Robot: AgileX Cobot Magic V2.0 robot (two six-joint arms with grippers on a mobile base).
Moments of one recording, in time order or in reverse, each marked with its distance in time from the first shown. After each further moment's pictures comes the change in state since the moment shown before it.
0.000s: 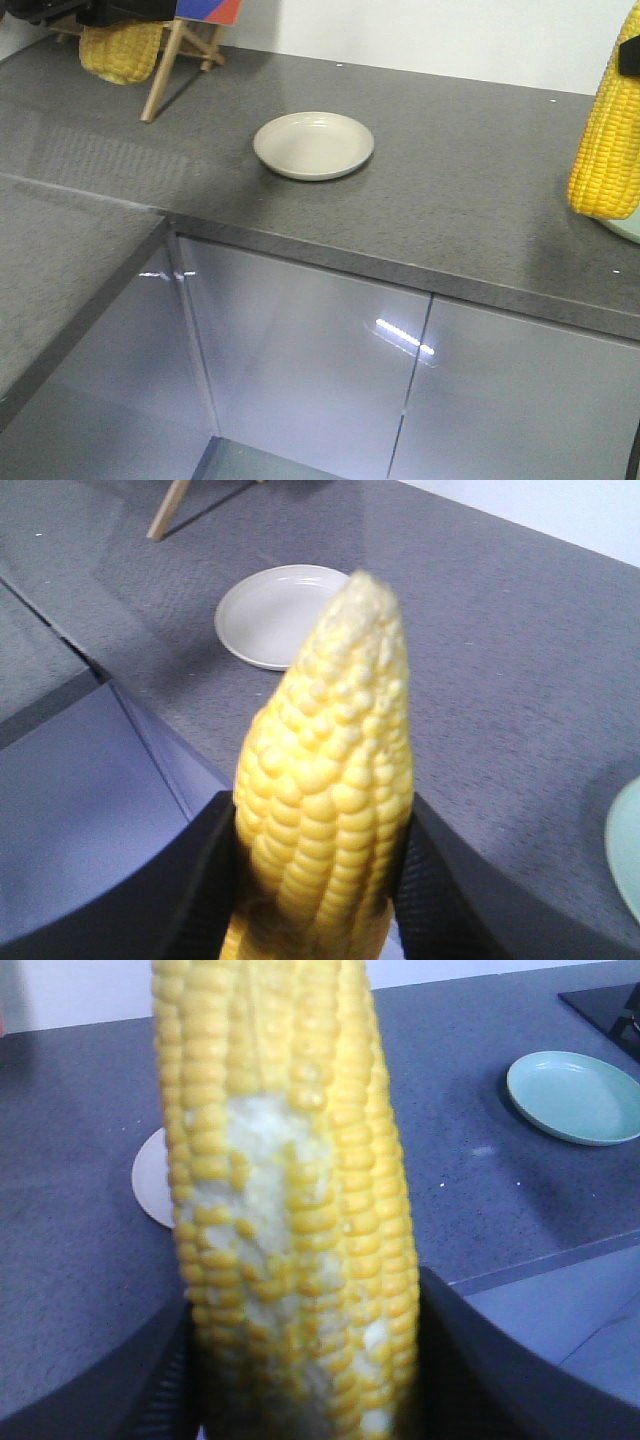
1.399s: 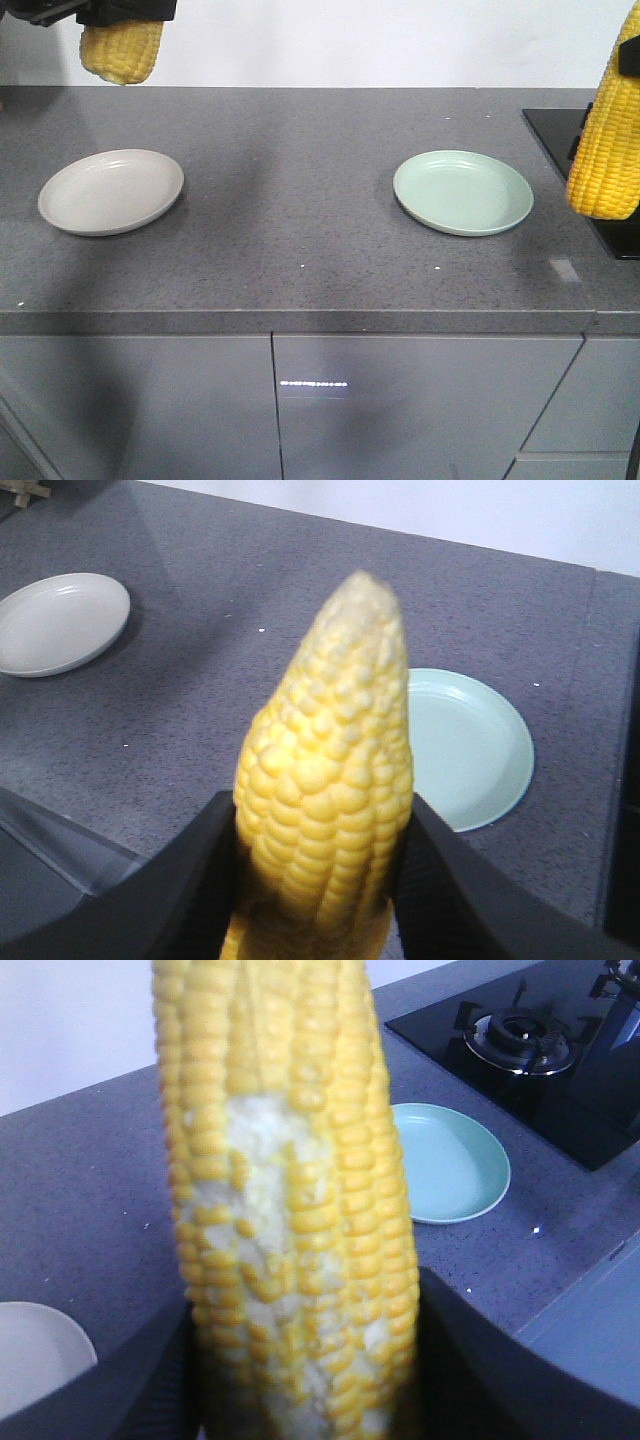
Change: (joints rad) left arm 0.000 0.000 0.000 0.000 0.000 0.000; right arm 0.000 0.000 0.000 0.000 0.000 0.000
